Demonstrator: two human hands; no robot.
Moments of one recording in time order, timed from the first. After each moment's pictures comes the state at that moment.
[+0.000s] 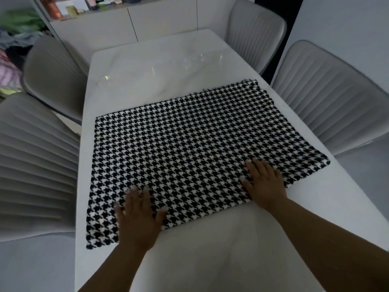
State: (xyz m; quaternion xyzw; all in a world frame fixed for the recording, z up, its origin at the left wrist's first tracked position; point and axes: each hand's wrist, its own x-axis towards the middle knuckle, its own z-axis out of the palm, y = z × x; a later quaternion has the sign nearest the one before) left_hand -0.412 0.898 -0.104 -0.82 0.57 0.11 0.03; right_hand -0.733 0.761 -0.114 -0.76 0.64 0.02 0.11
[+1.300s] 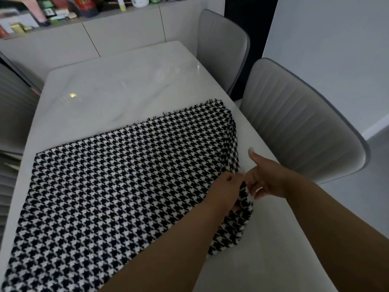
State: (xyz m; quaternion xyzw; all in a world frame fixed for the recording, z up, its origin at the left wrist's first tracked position) left_hand -0.704 0.665 -0.027 -0.63 0.34 0.65 -0.27; right_hand -0.845 0.607 -0.025 -0.40 0.59 -0.04 0.70
